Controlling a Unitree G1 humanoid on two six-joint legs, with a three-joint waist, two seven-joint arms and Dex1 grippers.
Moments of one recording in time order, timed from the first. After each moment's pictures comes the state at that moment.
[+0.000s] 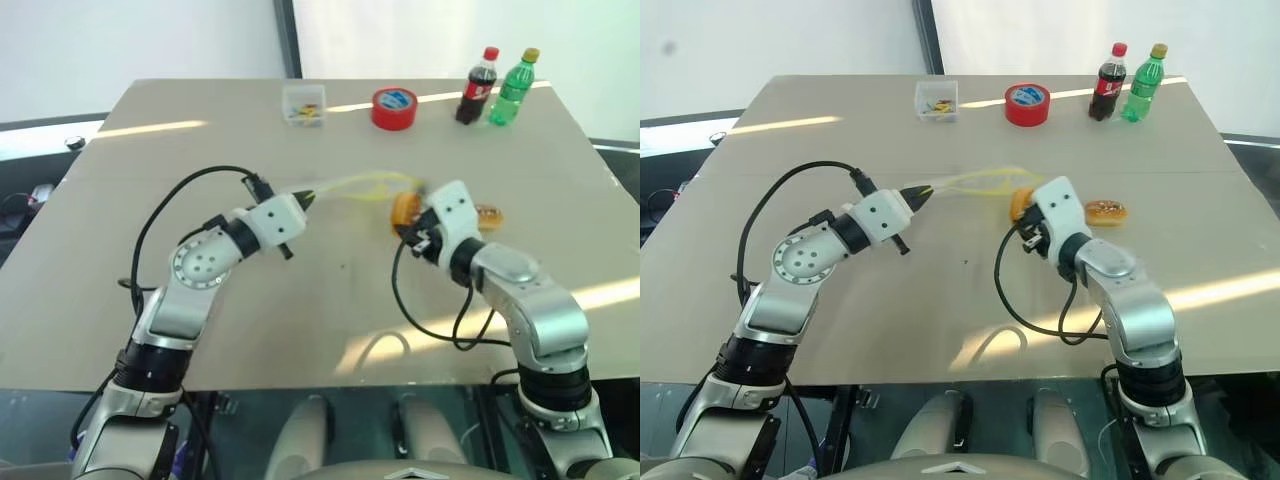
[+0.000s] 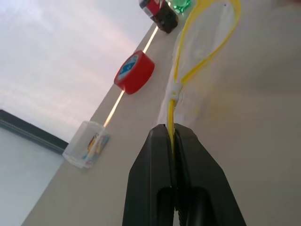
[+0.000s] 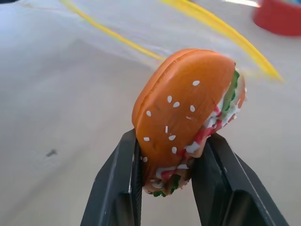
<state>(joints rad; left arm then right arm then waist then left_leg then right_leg) -0.39 0.60 -0.09 -0.11 0.14 -0.08 -0.59 -0.47 -0.33 0.20 -0.44 0.05 0.92 0.49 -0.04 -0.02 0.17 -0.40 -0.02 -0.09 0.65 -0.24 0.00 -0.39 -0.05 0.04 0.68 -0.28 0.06</state>
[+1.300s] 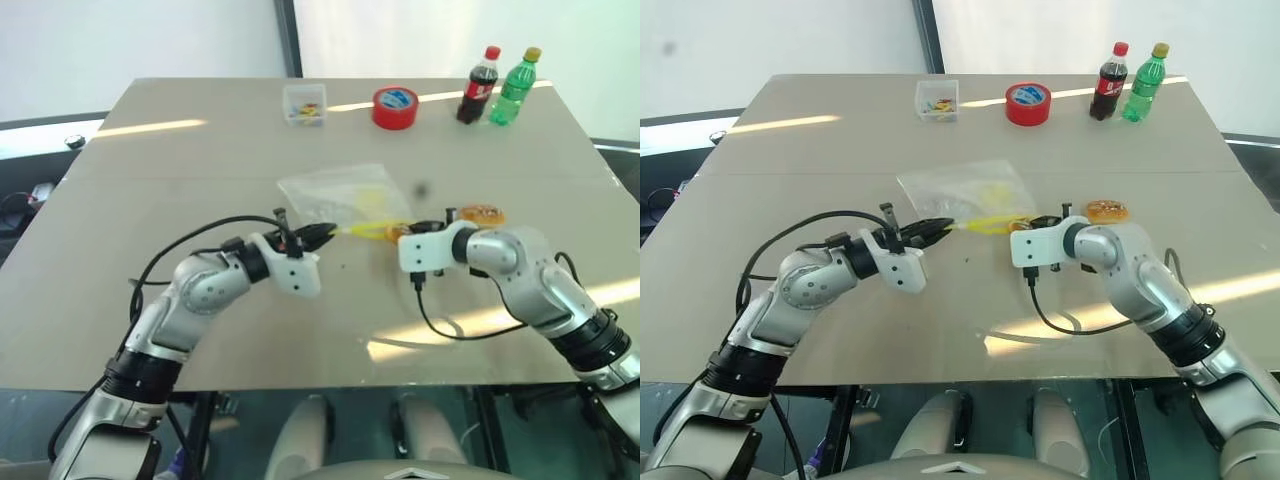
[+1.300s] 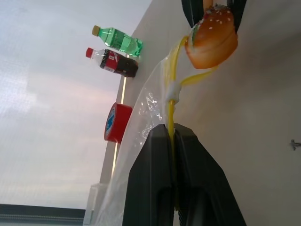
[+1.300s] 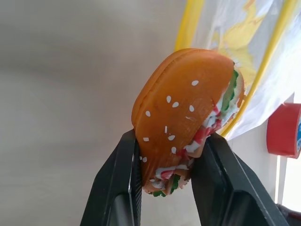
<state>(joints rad) -0.35 0.69 -0.17 -0.06 0.37 -0.49 -0.56 -0.61 -0.66 0.50 -0.18 -0.52 0.31 0.87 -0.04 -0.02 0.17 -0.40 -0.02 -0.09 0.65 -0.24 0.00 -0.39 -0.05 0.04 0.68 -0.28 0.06</state>
